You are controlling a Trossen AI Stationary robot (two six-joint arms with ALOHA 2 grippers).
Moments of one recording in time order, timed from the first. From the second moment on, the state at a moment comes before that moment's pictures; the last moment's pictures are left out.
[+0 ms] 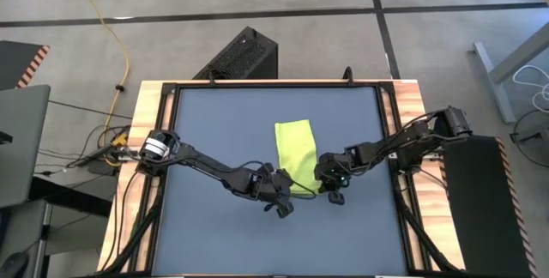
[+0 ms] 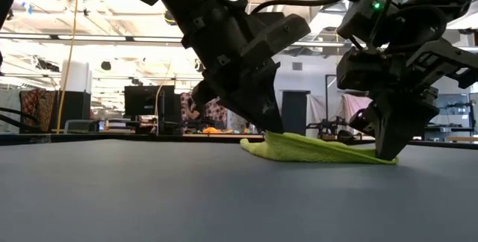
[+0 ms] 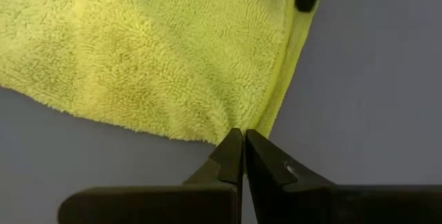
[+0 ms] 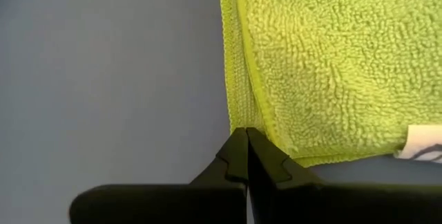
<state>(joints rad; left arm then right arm) -0.28 2.03 1.34 -0.21 -0.37 -0.66 0.14 1.49 0.53 -0.09 -0.26 0.26</state>
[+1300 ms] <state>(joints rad) -0.28 2.11 1.34 -0.06 -0.23 -0.77 0.06 1.32 0.53 -0.10 -0.27 -0.05</state>
